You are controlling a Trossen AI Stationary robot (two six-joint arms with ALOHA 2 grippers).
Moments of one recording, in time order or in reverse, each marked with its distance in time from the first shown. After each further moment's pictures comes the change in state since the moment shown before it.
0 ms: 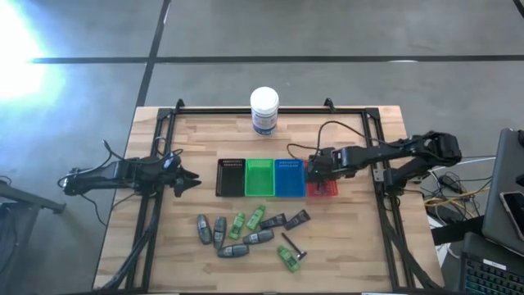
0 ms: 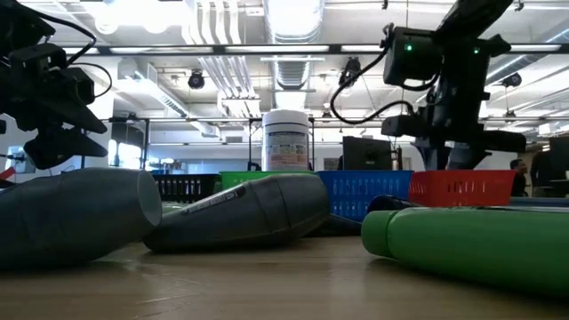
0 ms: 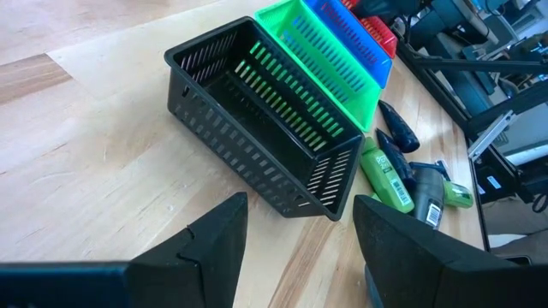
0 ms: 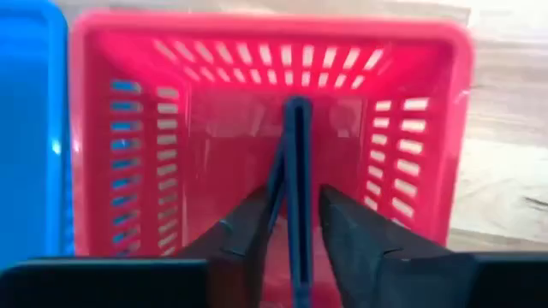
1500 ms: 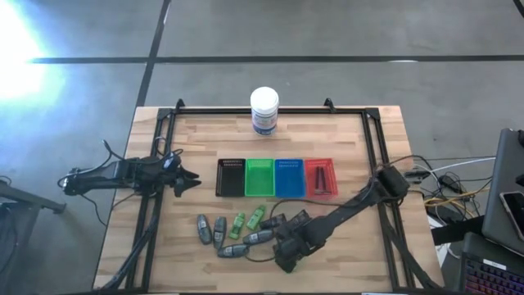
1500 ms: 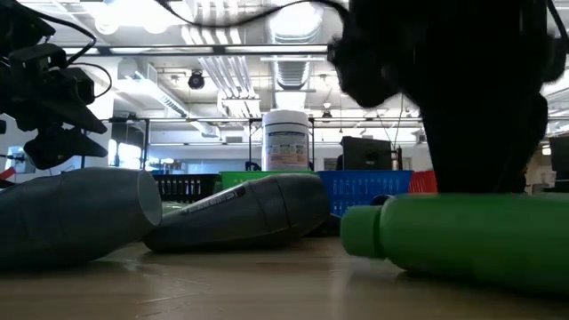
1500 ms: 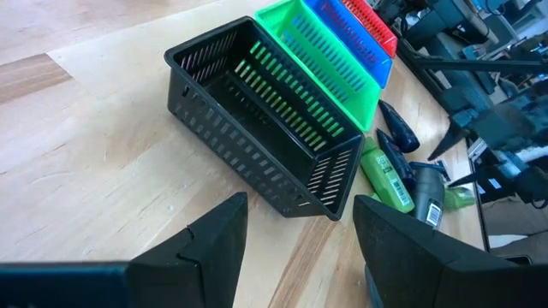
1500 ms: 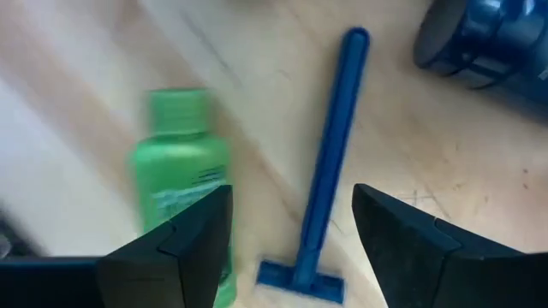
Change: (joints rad) left arm 0.000 0.002 0.000 0.000 0.000 0.000; right arm 0.606 0.652 0.749 -0.077 -0.191 -0.120
